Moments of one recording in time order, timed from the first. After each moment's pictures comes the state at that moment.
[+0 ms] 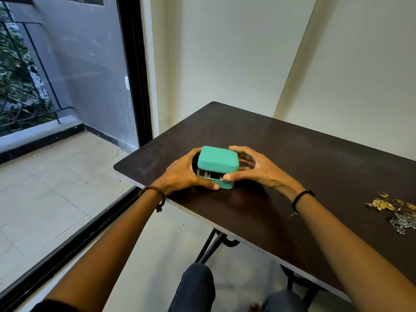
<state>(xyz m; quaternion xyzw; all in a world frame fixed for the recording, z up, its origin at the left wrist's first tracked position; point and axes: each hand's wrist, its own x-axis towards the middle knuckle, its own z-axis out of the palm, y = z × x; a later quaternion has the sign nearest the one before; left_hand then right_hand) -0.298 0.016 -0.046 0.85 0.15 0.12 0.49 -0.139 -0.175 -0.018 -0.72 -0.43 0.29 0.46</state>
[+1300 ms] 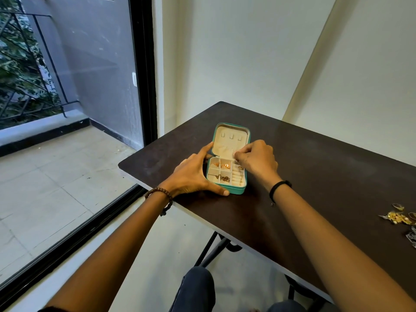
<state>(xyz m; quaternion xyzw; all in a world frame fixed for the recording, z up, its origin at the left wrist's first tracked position) -0.292 0.017 -0.043 0.89 0.14 0.11 0.41 -0.150 -0.113 -0.006 -0.92 -0.24 0.00 0.32</state>
